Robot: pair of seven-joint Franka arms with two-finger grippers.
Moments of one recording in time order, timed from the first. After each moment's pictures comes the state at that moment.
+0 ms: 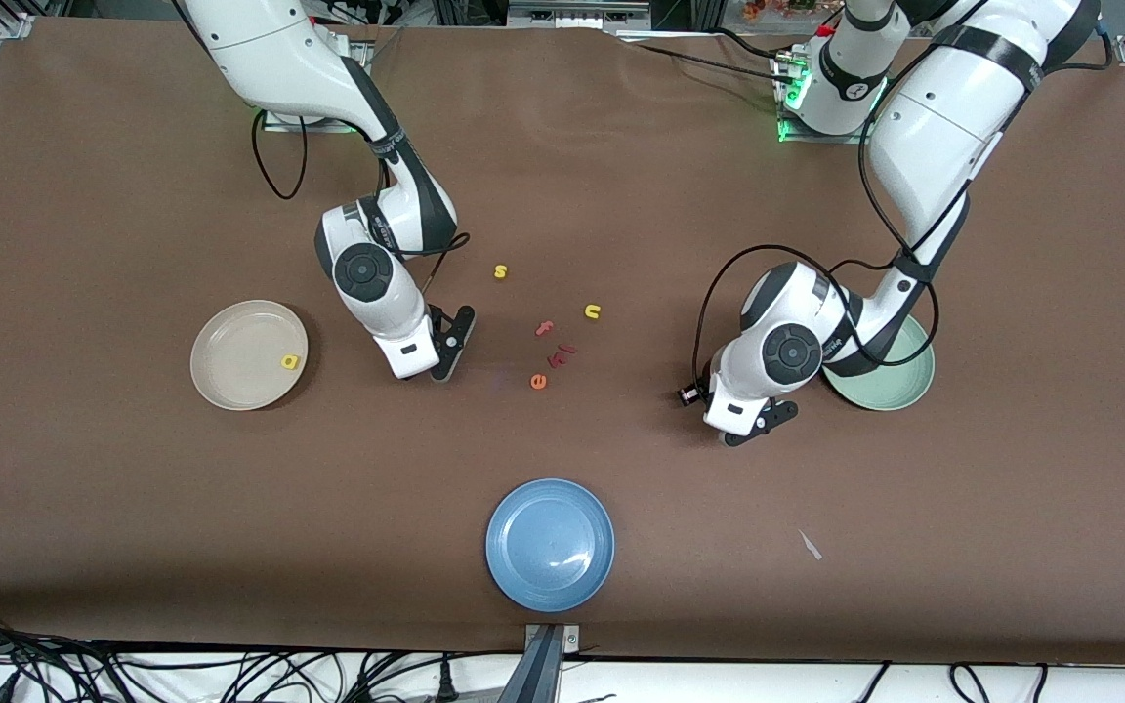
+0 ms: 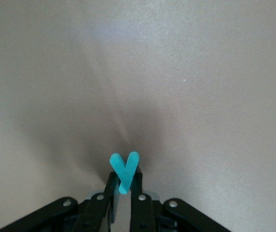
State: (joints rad) left arm -0.03 0.79 -0.42 -1.65 0.18 2.27 -0.96; right arm 0.62 0.60 -0.13 -1.92 0.11 2.51 -0.79
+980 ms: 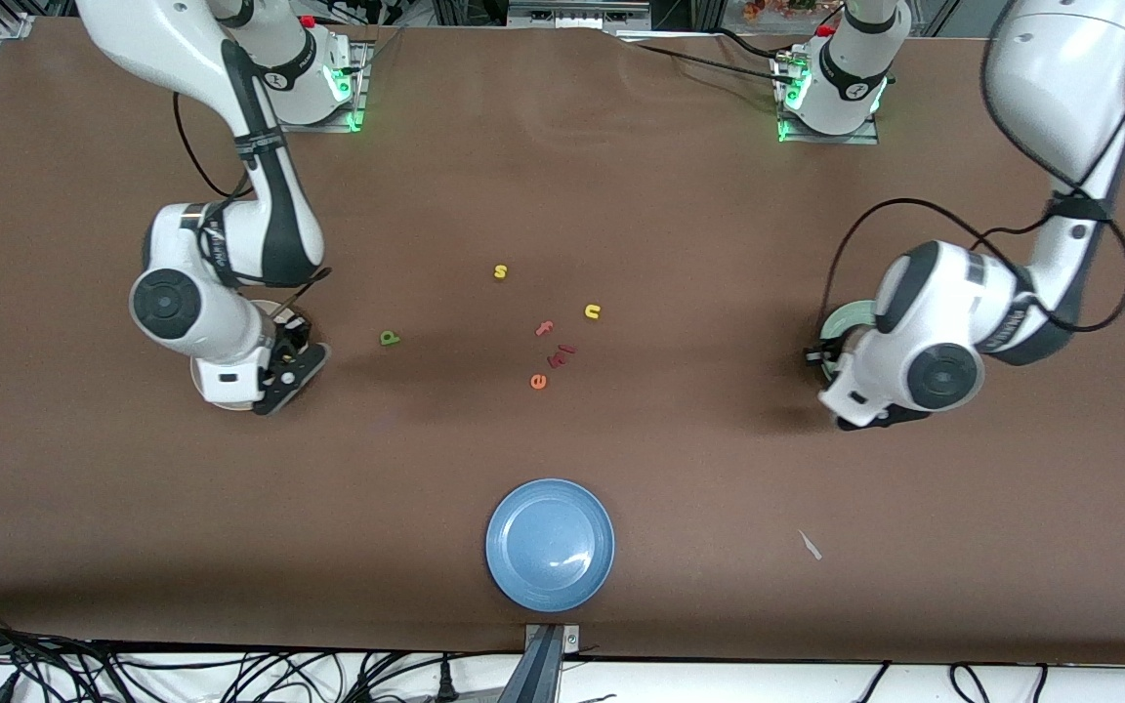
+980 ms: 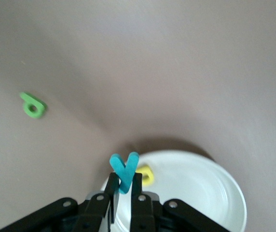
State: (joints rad) left arm 0.21 0.58 -0.42 -1.64 0.21 1.69 -0.45; right arm 0.60 0.47 -0.48 -1.88 0.16 2.15 -0.76
